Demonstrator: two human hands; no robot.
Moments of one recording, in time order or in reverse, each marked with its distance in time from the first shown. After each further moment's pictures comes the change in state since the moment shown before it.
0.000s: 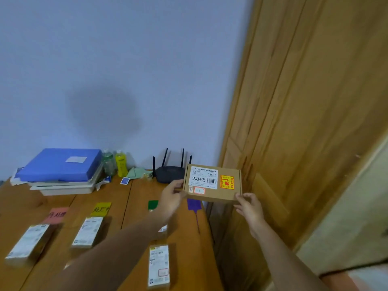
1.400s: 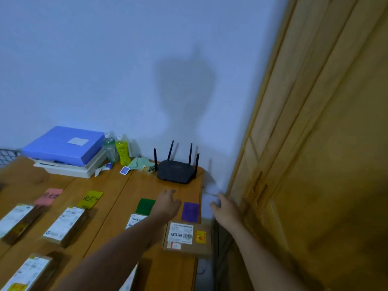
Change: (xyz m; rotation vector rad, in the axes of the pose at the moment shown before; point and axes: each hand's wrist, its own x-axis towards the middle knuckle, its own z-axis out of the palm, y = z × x) left_hand 0.149 -0.068 0.089 0.688 0.130 -0.236; right_hand 0.209 0.024 0.047 -0.875 -0.429 -0.234
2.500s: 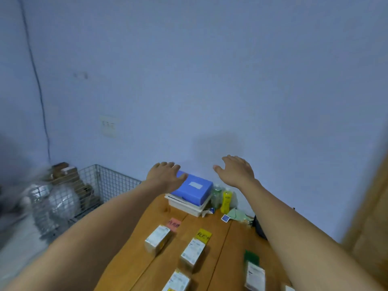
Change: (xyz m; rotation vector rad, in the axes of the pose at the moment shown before) left_hand -0.189 -0.210 -0.508 0.691 0.399 0.014; right_hand -0.177 -0.521 0.054 -0.439 0.156 -0.672
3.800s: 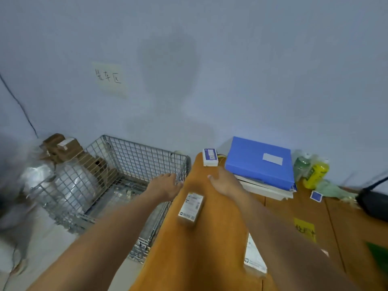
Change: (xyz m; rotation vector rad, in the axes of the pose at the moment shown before) left_hand 0.257 -0.452 0.299 -0.102 -0.454 0.011; right_hand 0.328 -0.310 0.412 0.451 -0.359 0.348
